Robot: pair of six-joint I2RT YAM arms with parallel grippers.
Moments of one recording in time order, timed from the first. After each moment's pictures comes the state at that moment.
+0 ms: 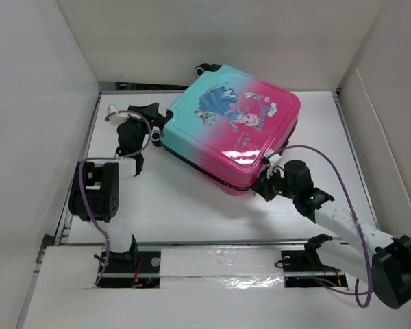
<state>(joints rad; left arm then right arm) -0.09 1.75 0.85 0.90 0.03 -1.12 0.48 0.95 0.42 0.02 -0.38 0.04</state>
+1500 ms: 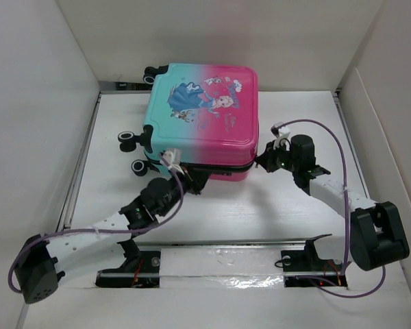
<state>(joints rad) -0.91 0.86 0.49 0.36 -0.25 -0.63 0.26 1.29 0.66 0.19 -0.46 0.10</state>
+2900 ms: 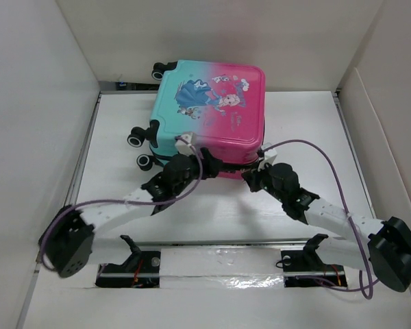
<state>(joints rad) -0.84 1.30 0.65 0.34 -0.19 -0.66 0.69 1.10 0.45 0.33 0.03 0.26</state>
